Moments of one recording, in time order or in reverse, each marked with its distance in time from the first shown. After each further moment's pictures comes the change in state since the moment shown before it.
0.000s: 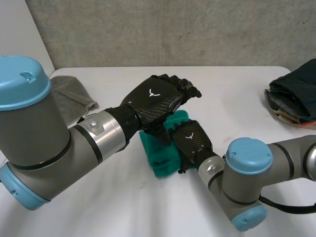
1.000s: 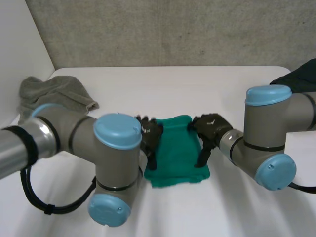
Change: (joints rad) left arm -0.173 -0.413 0.166 0.013 -0.706 0.087; right arm -0.133 -0.010 -0.335 0.643 -0.023 0.031; left_hand 0.000 0.003 0.000 0.004 0.002; right_hand -0.248 -0.279 -0.292 -0.270 -0.213
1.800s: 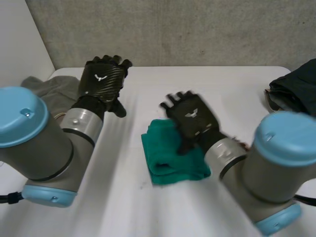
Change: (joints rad) left arm 0.201 0.415 -0.320 0.330 0.163 -0.073; right arm 0.138 -0.333 0.369 -0.429 -0.005 0.046; left_hand 0.000 0.002 0.005 0.002 0.010; right_hand 0.024 0.000 0.000 0.000 0.000
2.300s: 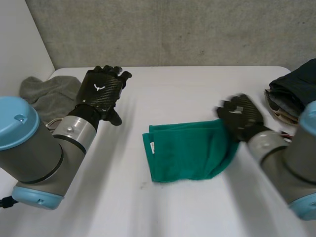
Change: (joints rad) left arm 0.100 0.015 -0.109 0.056 0.158 0.060; right arm -0.239 -0.033 0.098 0.006 -0.029 -0.364; left_hand 0.000 0.000 0.000 0.000 0.000; right_hand 0.749 0.957 0.969 0.955 0.915
